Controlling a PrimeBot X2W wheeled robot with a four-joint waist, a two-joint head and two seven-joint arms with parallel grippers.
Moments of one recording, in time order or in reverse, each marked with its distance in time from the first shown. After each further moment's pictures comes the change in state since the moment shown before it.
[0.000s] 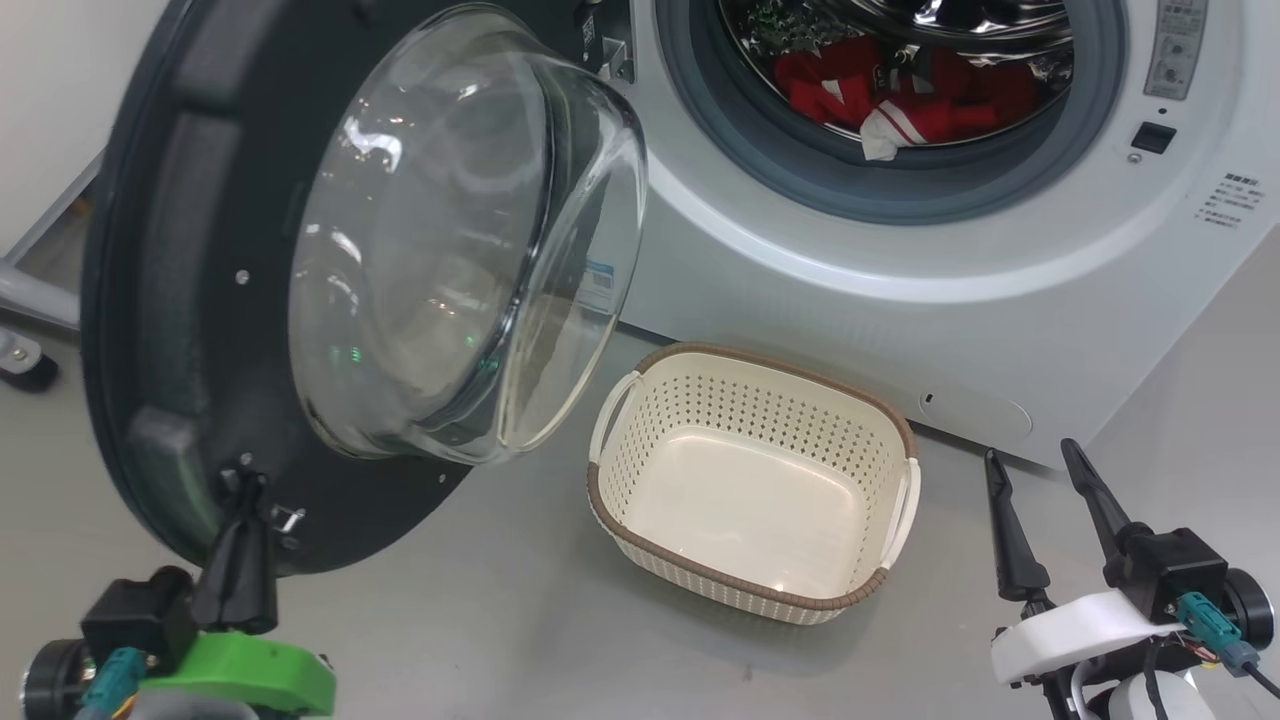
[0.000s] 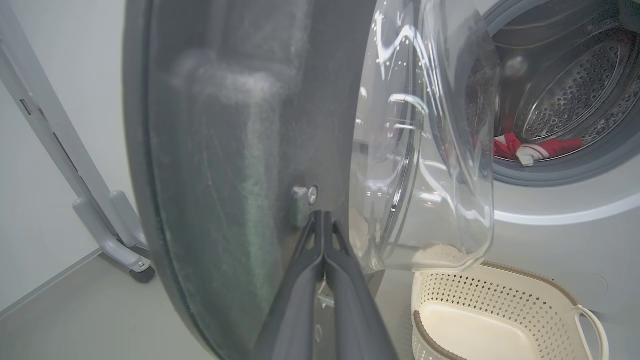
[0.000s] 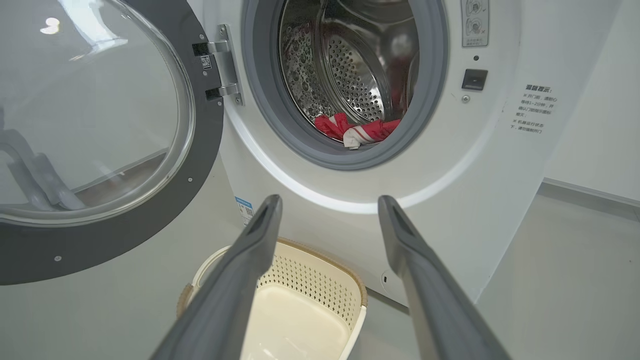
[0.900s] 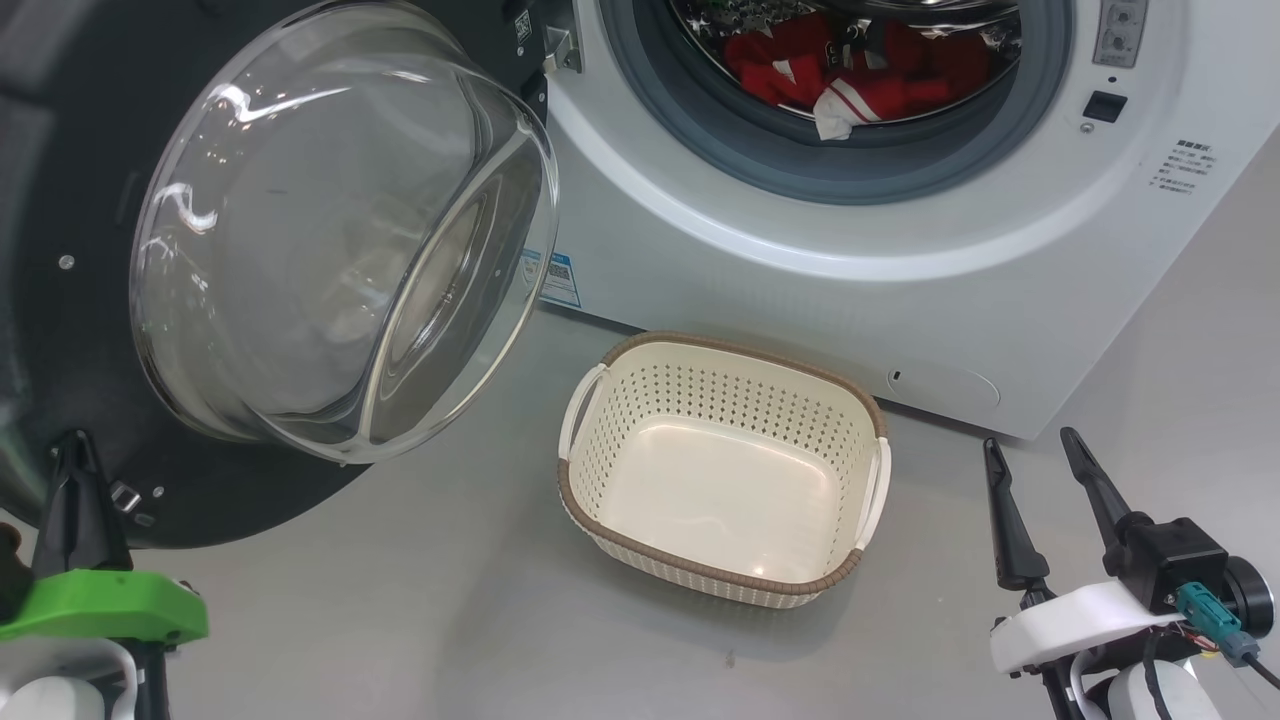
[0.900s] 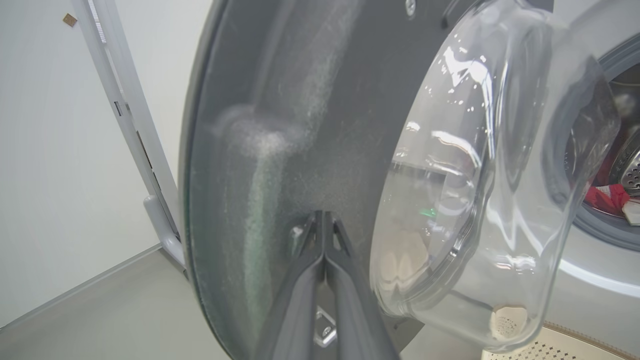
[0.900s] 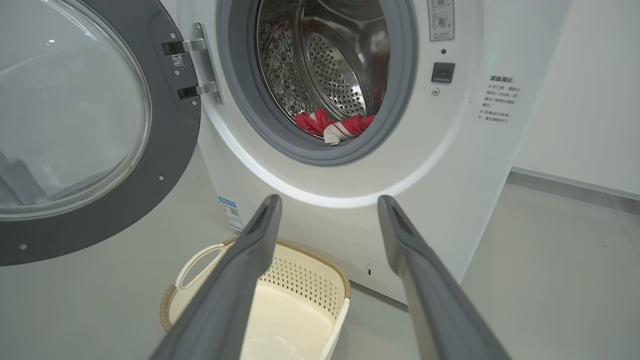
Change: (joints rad) left arm -0.133 0.013 0.204 0.187 -0.050 0.002 -0.041; right arm -0.017 0.000 0.000 0.000 -0.006 0.007 0.000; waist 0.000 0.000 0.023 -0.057
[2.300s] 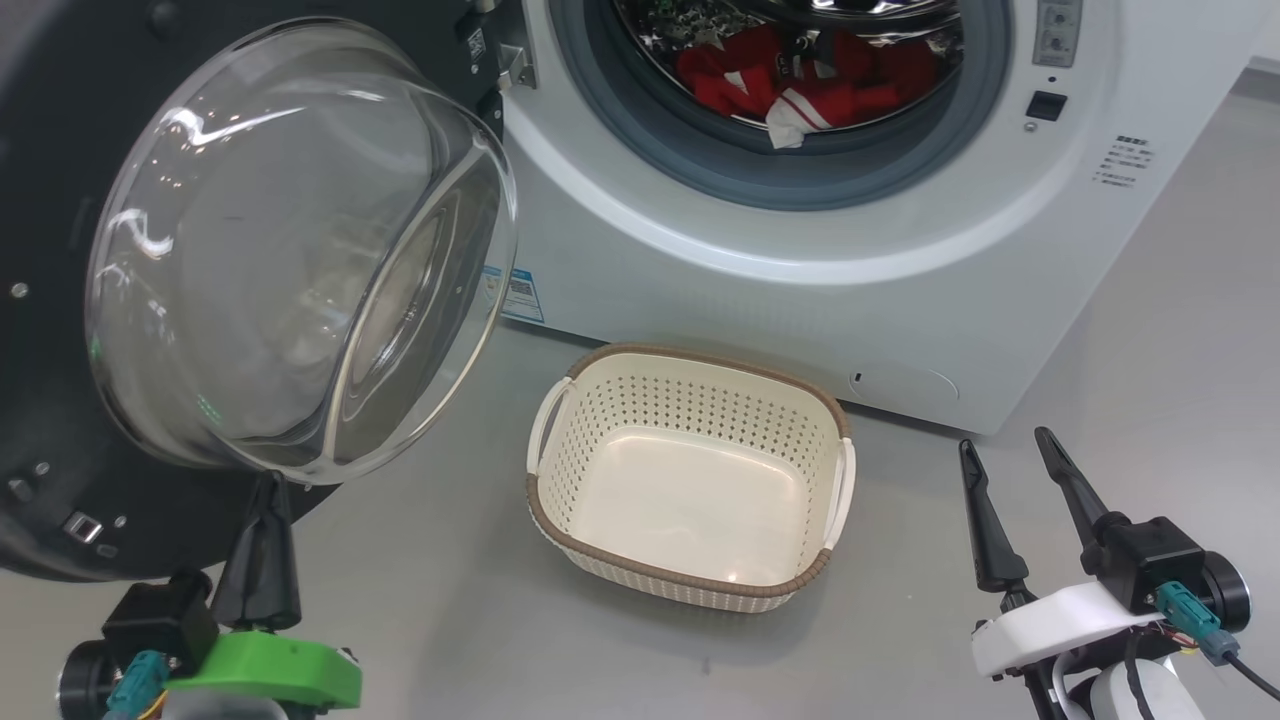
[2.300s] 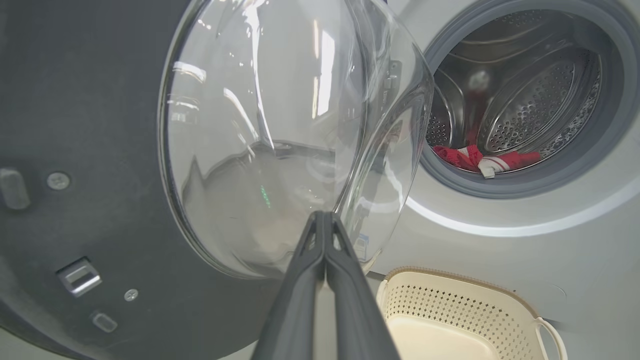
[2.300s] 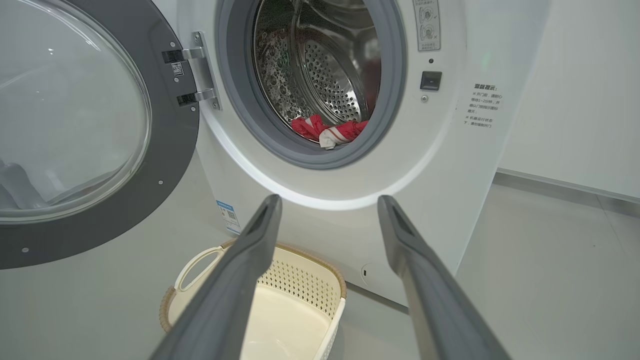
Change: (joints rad) left arm 0.114 -0.112 -0.132 -0.120 0.096 -0.082 -0.004; right arm -0.003 0.000 0.038 0.000 0.010 0.001 0.000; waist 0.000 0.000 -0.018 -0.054
